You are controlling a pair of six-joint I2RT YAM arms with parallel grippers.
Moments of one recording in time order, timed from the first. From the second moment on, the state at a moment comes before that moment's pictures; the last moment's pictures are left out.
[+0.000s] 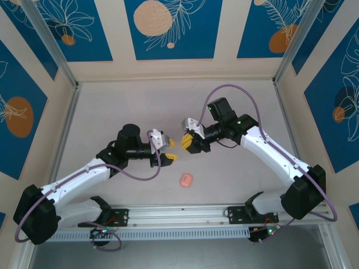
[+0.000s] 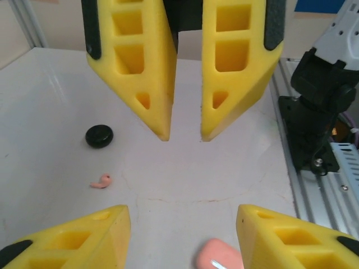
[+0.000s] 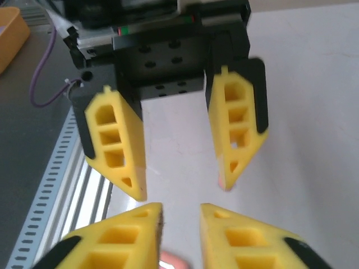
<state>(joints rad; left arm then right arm) -0.67 1.10 0.68 0.02 0.67 0.27 0.55 1.34 1.18 -0.78 -0.88 -0.66</state>
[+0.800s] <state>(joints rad) -0.67 1.10 0.67 -0.12 0.20 -0.08 0.82 1.62 1.13 -1.01 -0.44 0.41</state>
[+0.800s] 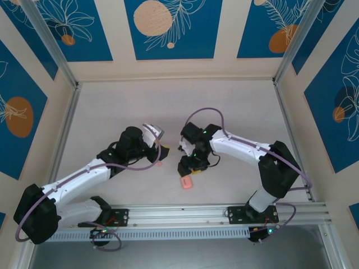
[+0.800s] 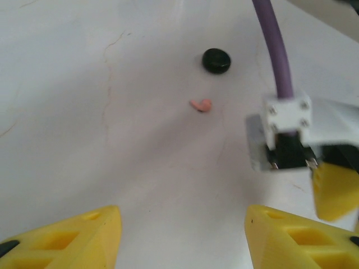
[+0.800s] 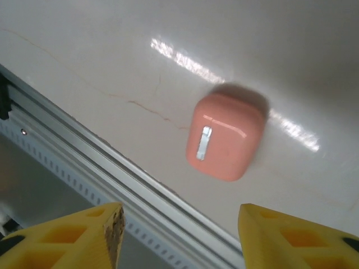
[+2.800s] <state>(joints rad) -0.67 1.12 0.78 -0.38 0.36 0.43 0.65 1.48 1.11 -0.86 -0.53 -0.05</state>
